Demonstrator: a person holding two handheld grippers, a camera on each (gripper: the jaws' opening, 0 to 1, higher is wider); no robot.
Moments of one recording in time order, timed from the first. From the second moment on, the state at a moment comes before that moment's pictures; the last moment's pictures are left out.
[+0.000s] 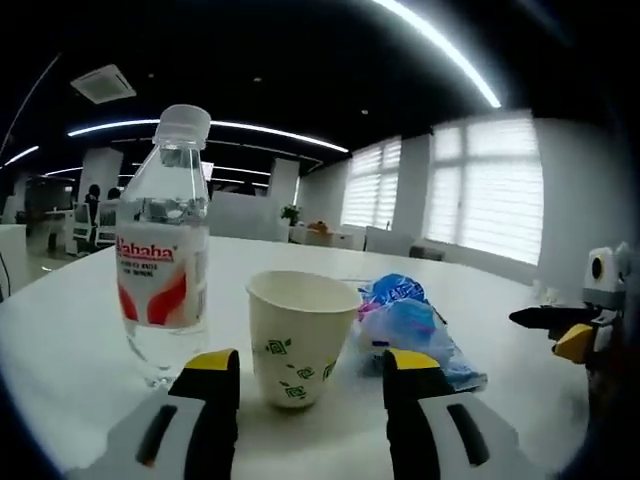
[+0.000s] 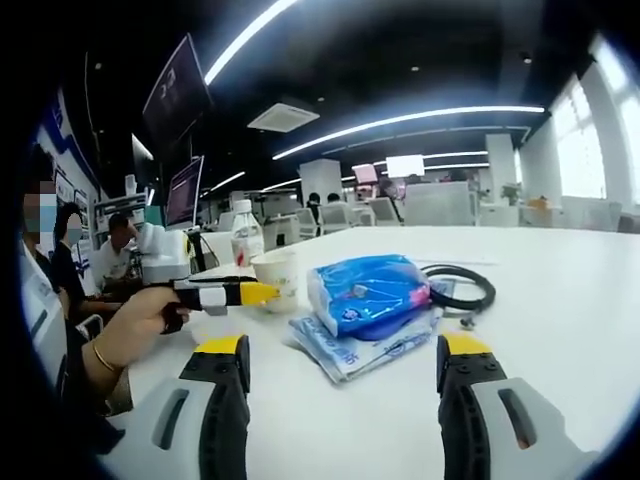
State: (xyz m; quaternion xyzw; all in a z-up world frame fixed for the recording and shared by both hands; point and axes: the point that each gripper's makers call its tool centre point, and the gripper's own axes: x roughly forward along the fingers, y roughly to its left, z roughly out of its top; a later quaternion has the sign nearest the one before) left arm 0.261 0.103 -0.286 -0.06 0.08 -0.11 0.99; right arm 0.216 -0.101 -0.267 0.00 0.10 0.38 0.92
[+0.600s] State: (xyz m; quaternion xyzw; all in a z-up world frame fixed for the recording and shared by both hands) left arm 0.246 0.093 -0.271 -0.08 0.08 -0.13 0.99; right arm 0.218 -0.101 -0.261 0.00 0.09 0.37 0.92
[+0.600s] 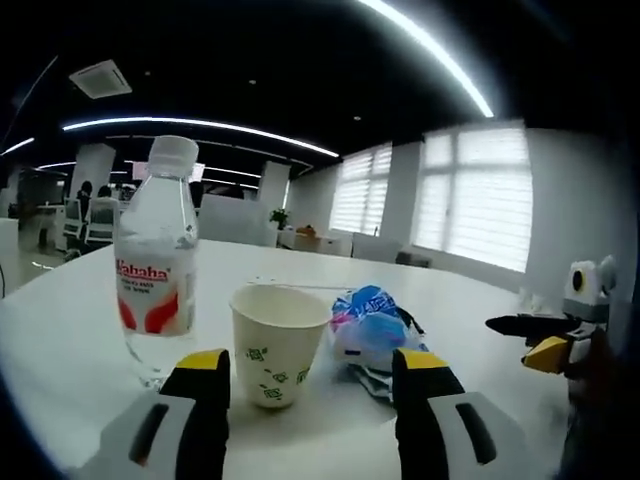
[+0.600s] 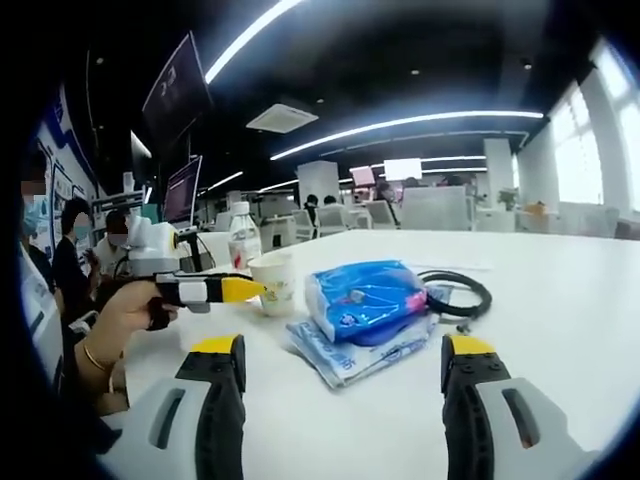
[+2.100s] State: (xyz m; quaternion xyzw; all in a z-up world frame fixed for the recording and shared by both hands) left arm 0.212 0.071 -0.248 -0.05 0.06 -0.16 0.98; right arm 0.239 -0.114 -0.243 -0.05 0.07 0.36 0.93
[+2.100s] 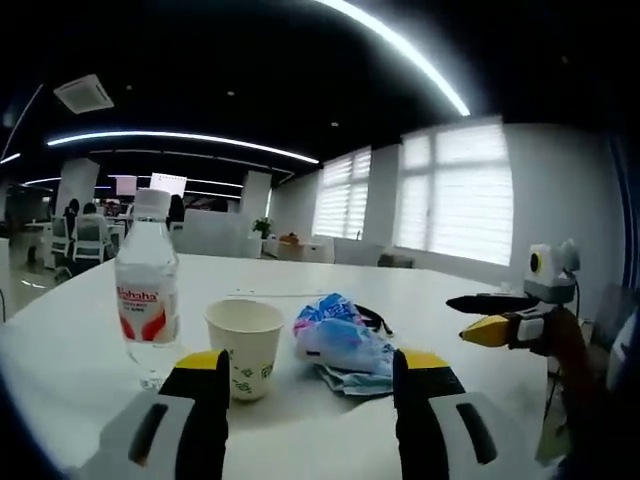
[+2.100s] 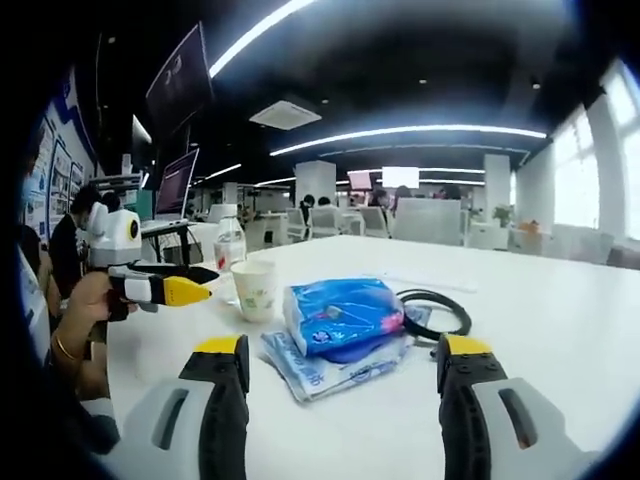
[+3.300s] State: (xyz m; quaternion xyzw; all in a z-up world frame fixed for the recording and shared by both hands) left arm 0.201 0.054 -0.235 -0.04 0.05 -0.18 0.98; right arm 0.261 -0.133 -0.246 -0.07 0.08 0.34 0.93
